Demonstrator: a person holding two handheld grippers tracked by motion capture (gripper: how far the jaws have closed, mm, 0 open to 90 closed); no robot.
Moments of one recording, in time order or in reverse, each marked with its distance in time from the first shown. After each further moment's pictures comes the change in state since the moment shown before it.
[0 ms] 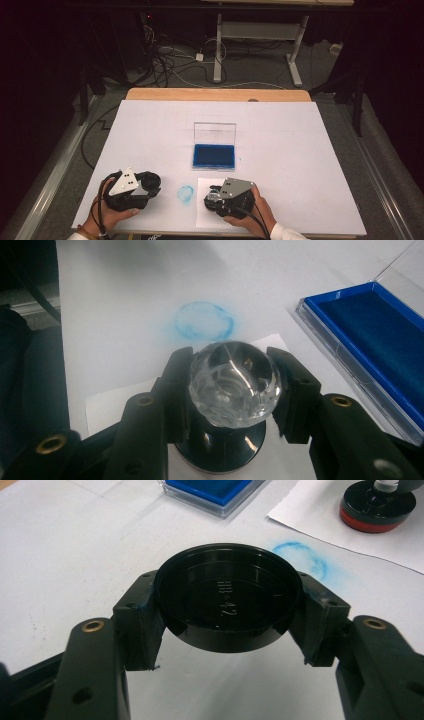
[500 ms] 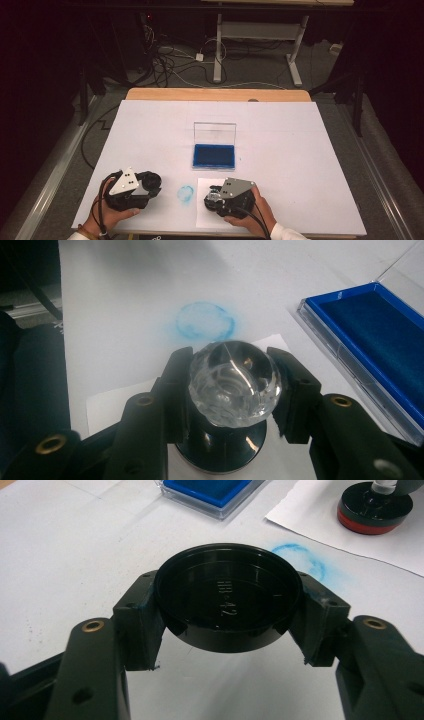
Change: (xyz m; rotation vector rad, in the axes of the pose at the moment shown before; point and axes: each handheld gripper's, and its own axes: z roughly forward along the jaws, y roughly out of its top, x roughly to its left) left arm 0.000 0.001 0.001 -0.004 -0.008 -0.001; right arm -0.001 -0.001 0.000 -0.005 0.008 -0.002
